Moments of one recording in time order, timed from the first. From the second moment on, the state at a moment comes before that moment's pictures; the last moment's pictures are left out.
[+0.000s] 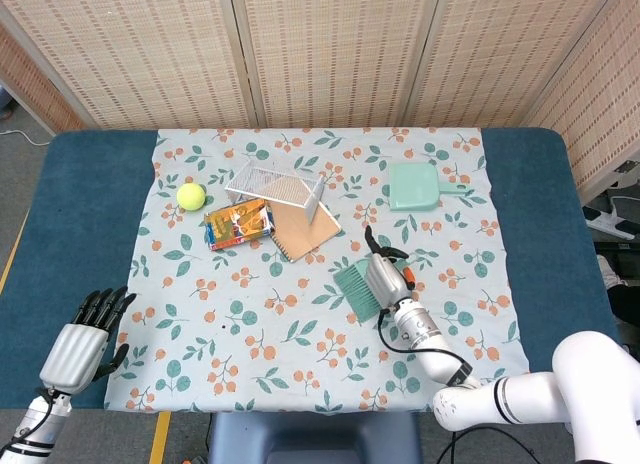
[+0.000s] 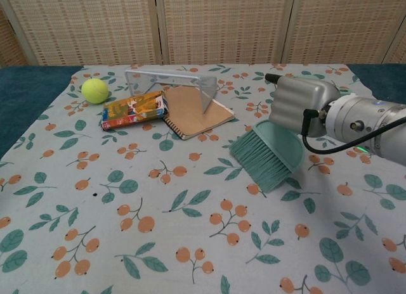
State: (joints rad) left arm -0.18 -1.25 0.04 -1.50 1.62 1.41 0.12; right arm 1.00 -1.55 -0.06 -1.61 -0.71 1.15 -1.84
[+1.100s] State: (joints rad) left arm -0.20 -1.31 0.03 -1.46 1.57 1.35 0.21; right arm 0.96 -1.48 -0.18 -1.27 -0.62 1.02 -1.63
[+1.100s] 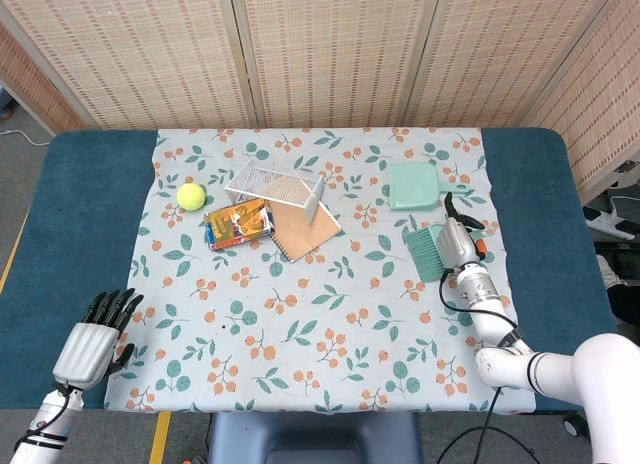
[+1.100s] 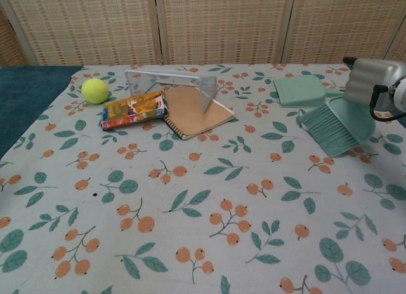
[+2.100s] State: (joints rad) left arm -0.20 -1.31 0.05 -1.48 1.60 1.37 0.22; right arm 0.82 -1.22 -0.17 -1.44 -0.96 1.06 -1.03
